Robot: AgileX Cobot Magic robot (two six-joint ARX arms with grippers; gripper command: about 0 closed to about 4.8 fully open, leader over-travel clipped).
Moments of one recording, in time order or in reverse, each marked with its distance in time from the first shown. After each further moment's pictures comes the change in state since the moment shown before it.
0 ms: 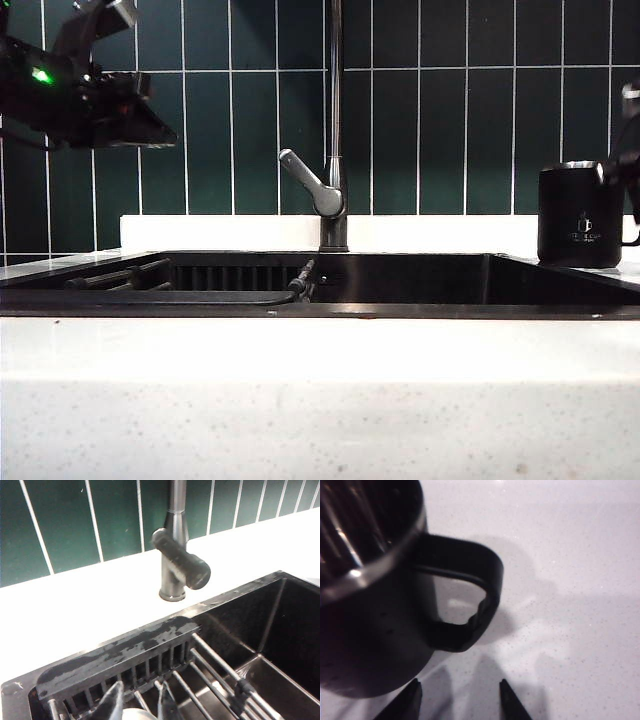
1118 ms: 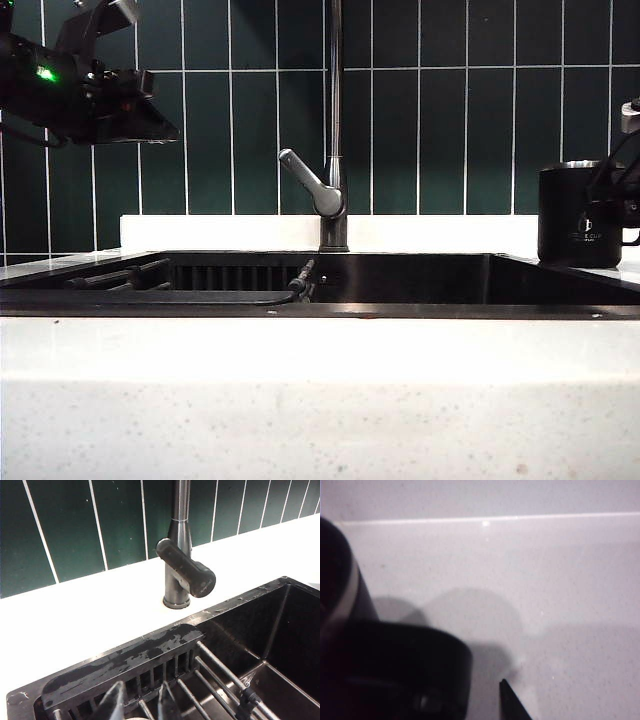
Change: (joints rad) left arm 0.000 0.007 0.012 0.018 -0.005 0.003; right arm -0.030 0.201 0.011 0.371 0.022 0.000
